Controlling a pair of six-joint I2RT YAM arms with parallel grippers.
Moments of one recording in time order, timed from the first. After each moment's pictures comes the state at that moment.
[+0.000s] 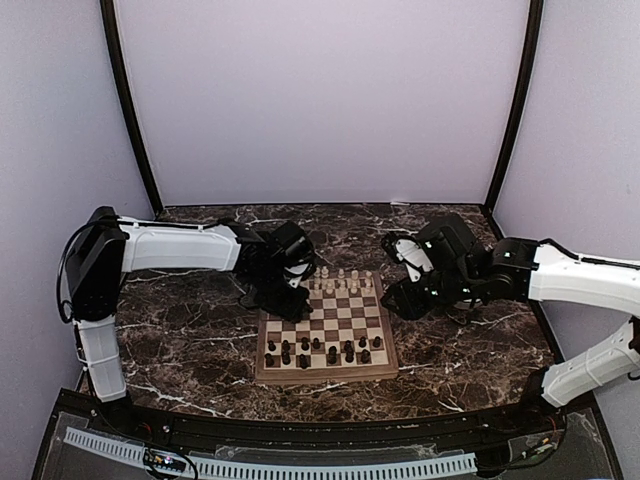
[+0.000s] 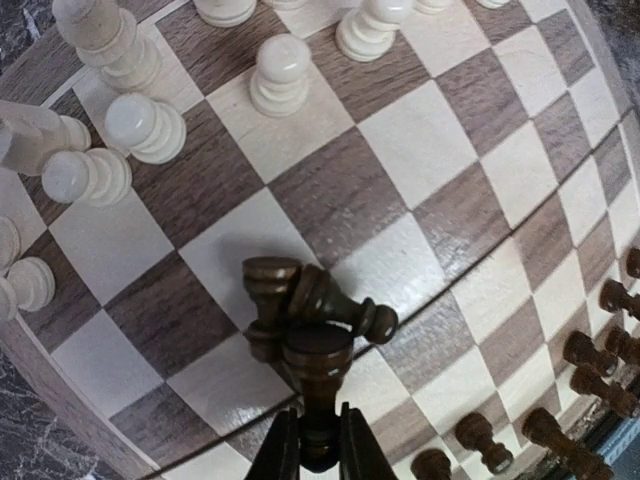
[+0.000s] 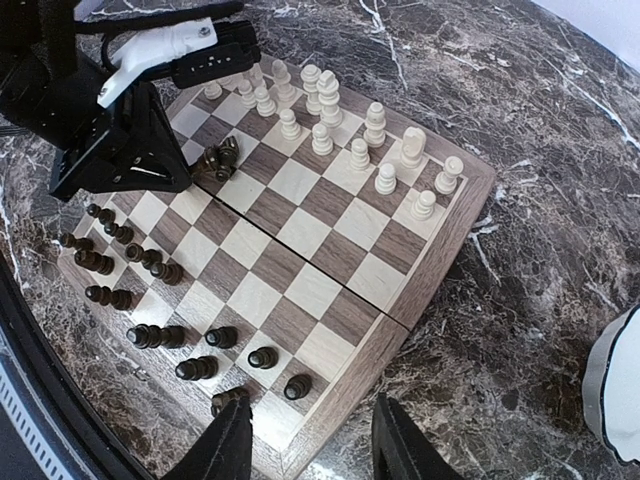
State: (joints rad) left arm -0.86 1.93 1.41 -0.74 0.08 -0.37; right arm 0.94 1.24 0.95 -0.54 0.09 0.26
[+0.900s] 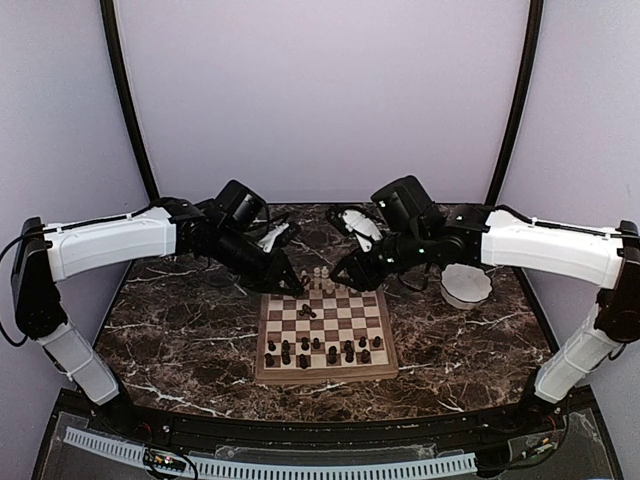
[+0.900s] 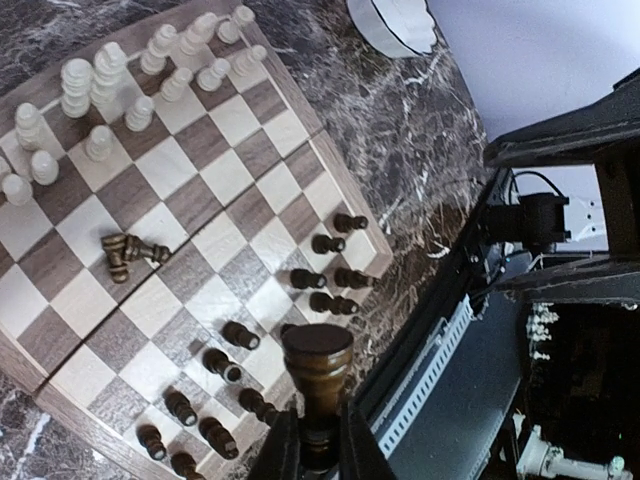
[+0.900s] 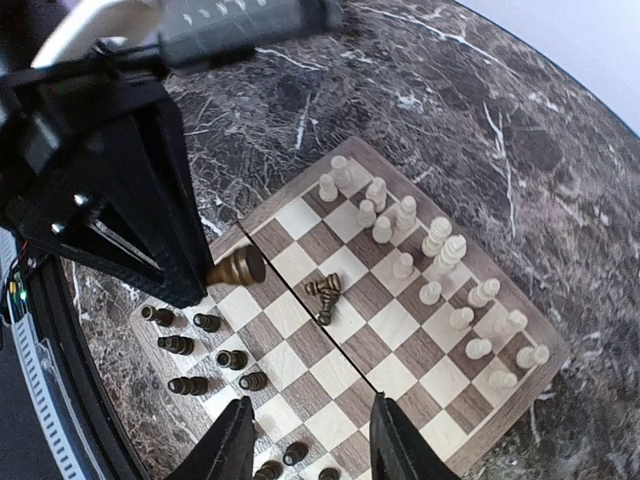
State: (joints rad) left arm -0.75 1.60 1.28 -0.61 0.51 -0.46; right arm 0.94 1.54 1.27 -0.47 -0.12 0.08
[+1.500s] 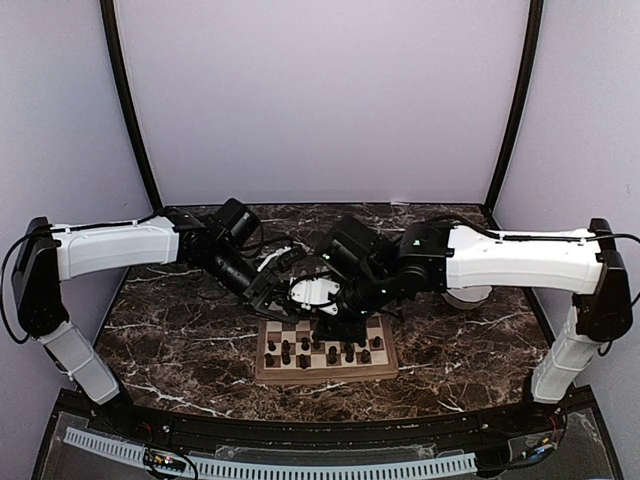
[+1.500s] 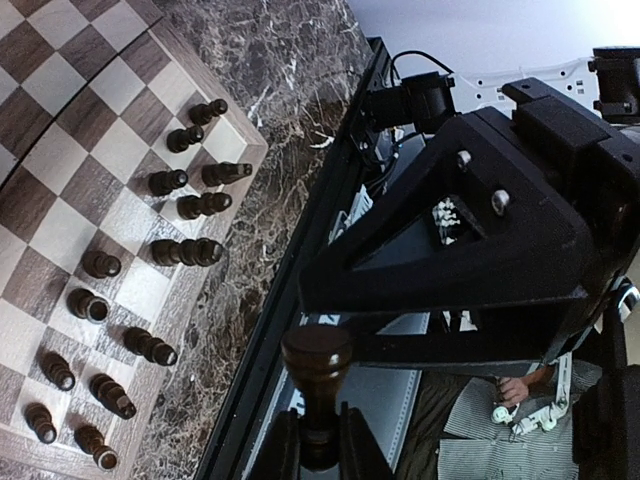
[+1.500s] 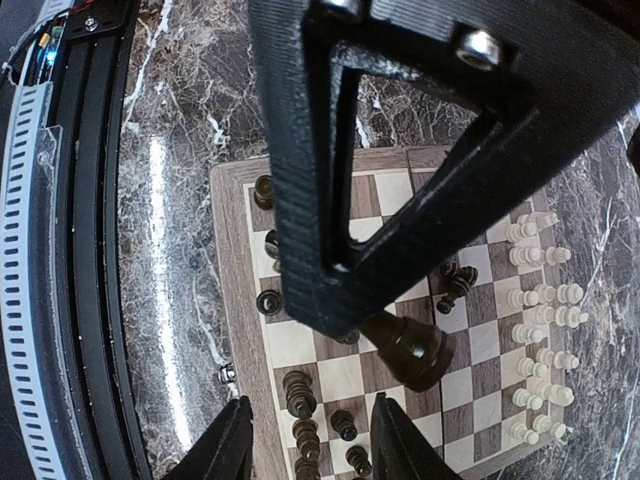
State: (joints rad) left arm -0.71 1.61 1.19 -0.68 0.96 -0.26; right arm 1.18 1.68 1.44 -0.74 -0.04 -0.34
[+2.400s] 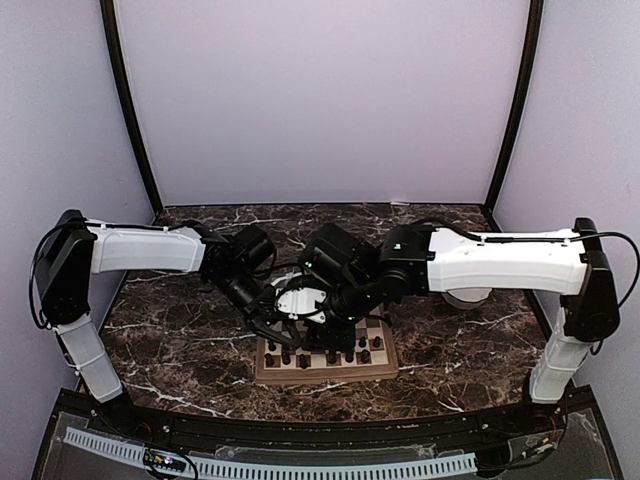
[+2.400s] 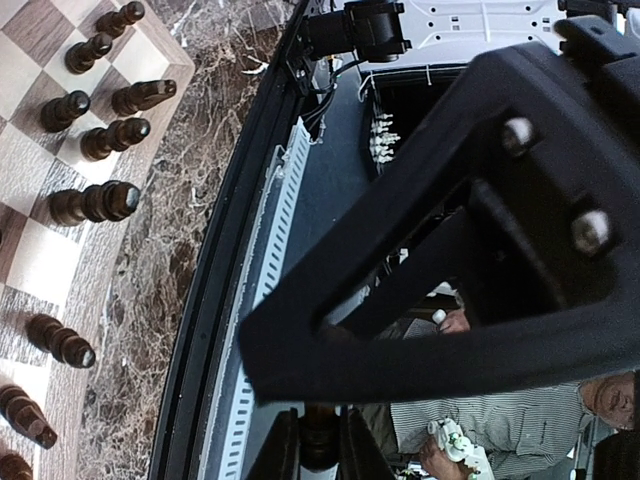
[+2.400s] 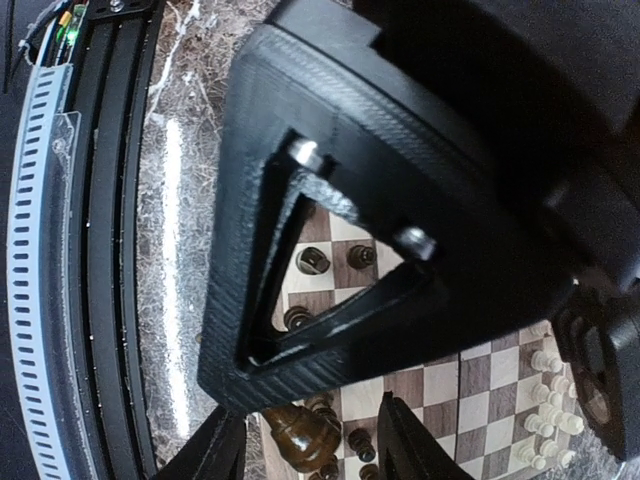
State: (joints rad) left arm -0.74 1.76 1.19 -0.77 1.20 -0.08; right arm 1.23 1.76 1.52 -0.78 -0.06 -0.37
